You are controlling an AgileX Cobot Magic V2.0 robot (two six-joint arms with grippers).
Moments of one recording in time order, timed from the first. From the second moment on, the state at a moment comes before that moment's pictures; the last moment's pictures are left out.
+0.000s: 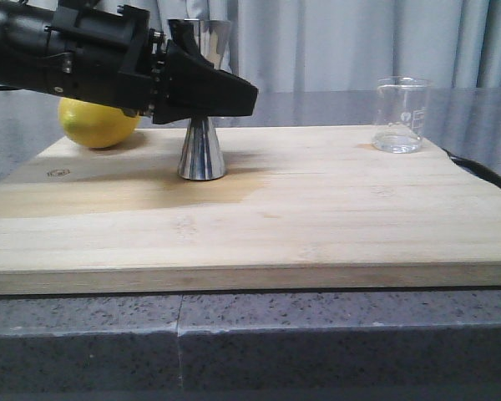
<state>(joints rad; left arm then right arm) -0.31 1.84 -1.09 -1.66 1.15 2.20 0.35 0.67 -0.44 -0.18 0.23 0.11</state>
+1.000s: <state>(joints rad) -0.30 1.69 -1.09 -1.32 0.99 1.89 0.35 0.67 -0.44 -0.18 0.23 0.11</state>
